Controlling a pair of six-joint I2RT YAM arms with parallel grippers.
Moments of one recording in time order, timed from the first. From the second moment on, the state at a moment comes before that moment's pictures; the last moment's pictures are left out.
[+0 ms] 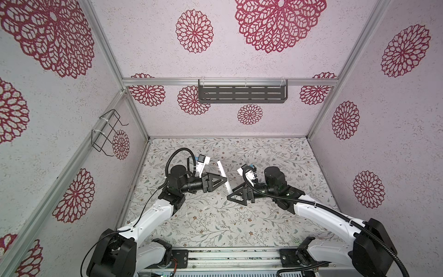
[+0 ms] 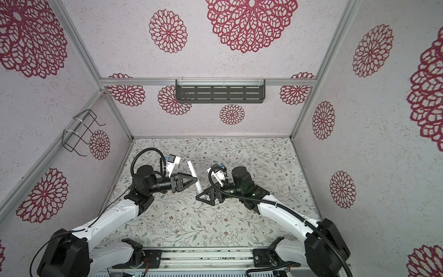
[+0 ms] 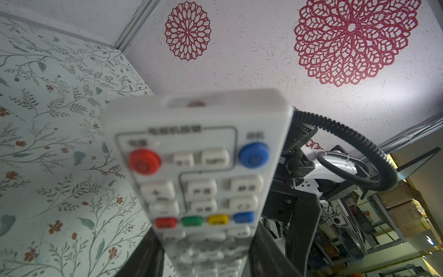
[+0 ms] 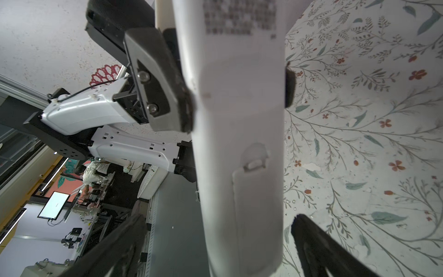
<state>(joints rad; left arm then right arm) -0.40 1.19 0.63 0.46 0.91 -0.76 0.71 1.22 0.77 0.07 -0.85 0.58</state>
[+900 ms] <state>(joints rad) -0.36 1.30 0.96 -0.44 0.72 -0.48 0.68 1.14 0.67 -0.27 -0.42 0.30</state>
